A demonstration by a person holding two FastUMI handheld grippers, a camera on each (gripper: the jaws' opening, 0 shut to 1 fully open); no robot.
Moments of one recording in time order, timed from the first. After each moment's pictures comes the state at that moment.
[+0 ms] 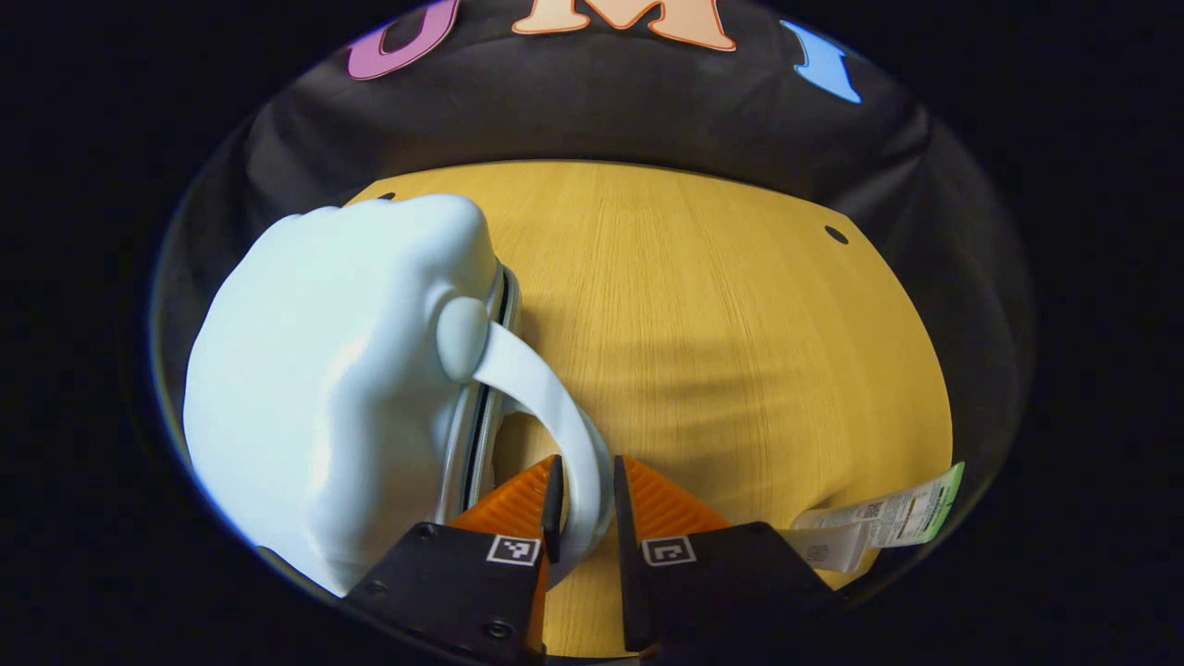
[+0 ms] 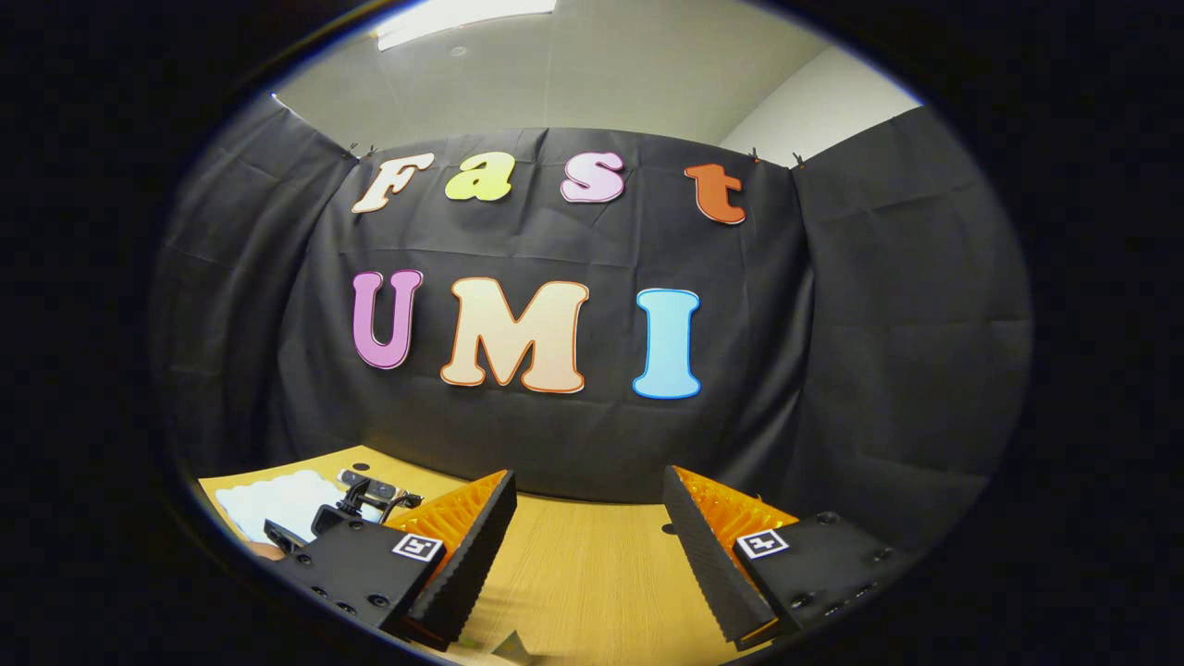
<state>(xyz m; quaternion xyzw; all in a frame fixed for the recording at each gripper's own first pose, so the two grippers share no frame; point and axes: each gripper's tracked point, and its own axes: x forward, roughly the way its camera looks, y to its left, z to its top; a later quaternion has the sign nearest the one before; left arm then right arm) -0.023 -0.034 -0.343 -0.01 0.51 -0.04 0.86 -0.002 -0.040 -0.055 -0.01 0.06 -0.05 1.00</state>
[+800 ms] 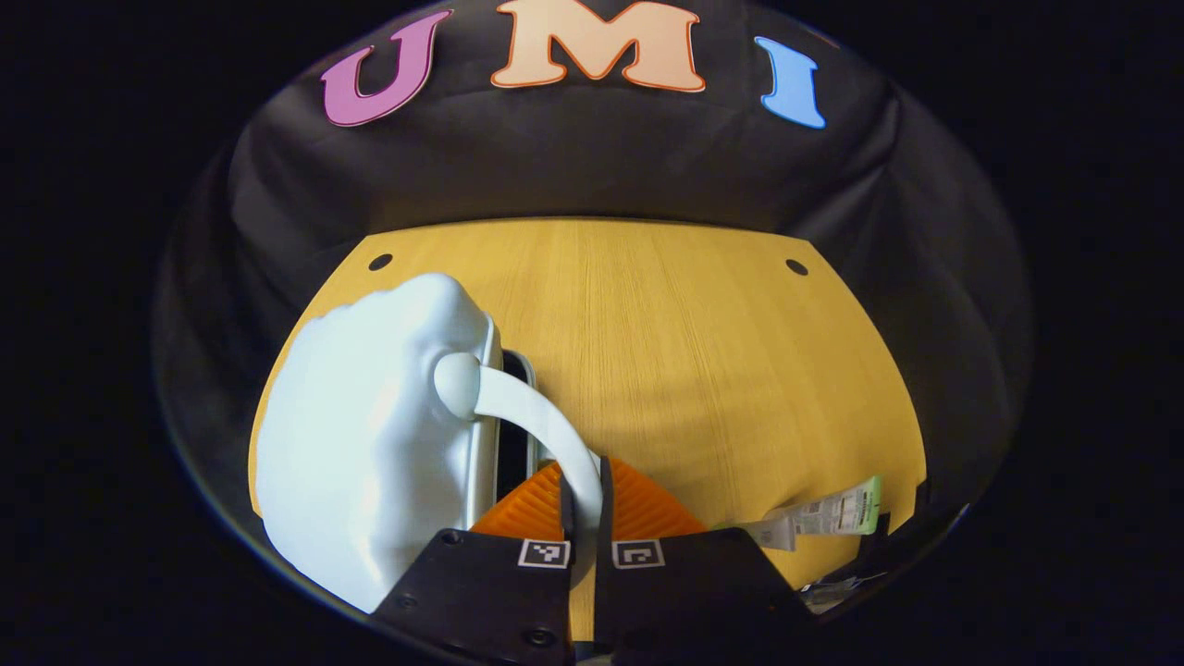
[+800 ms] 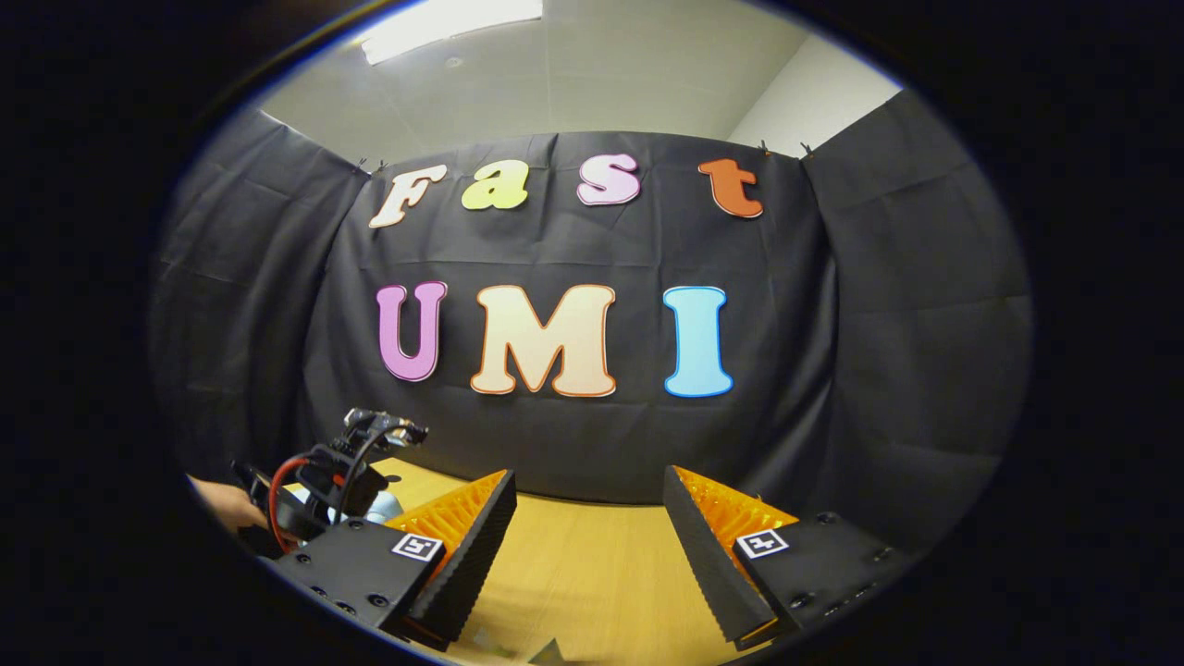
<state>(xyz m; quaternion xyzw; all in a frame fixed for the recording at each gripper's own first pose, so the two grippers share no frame) -0.002 -0.034 -0.264 0.00 0.47 -0.08 0.88 0.005 -0.008 -0.059 0.02 0.05 -0.01 1.00</state>
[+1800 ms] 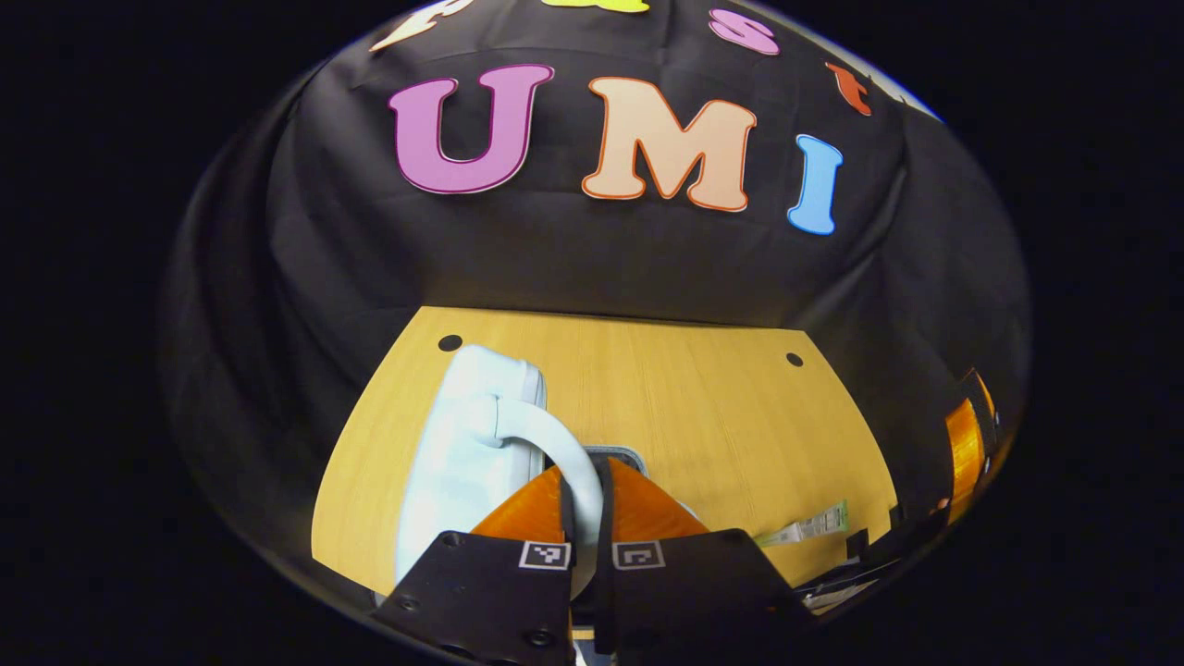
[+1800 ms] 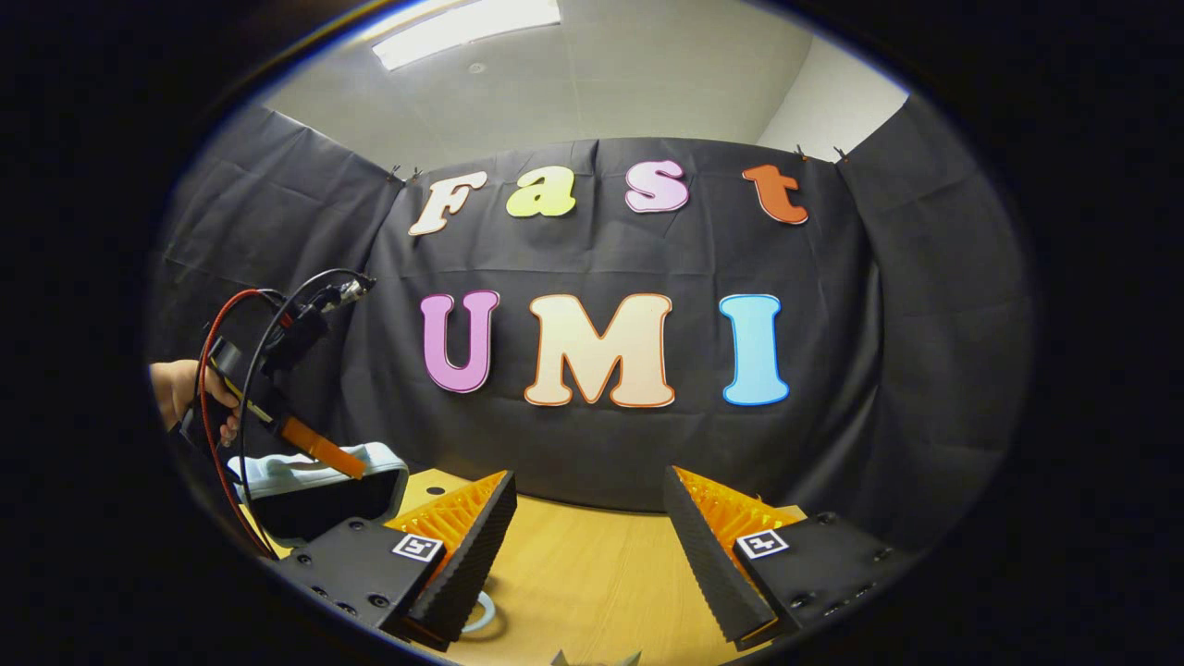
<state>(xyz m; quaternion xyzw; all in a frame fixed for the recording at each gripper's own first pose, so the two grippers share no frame) 0.028 0.089 -0.136 -0.05 0.36 -0.08 0.93 0.017 0.080 -0.053 0.03 0.04 0.04 1.00</state>
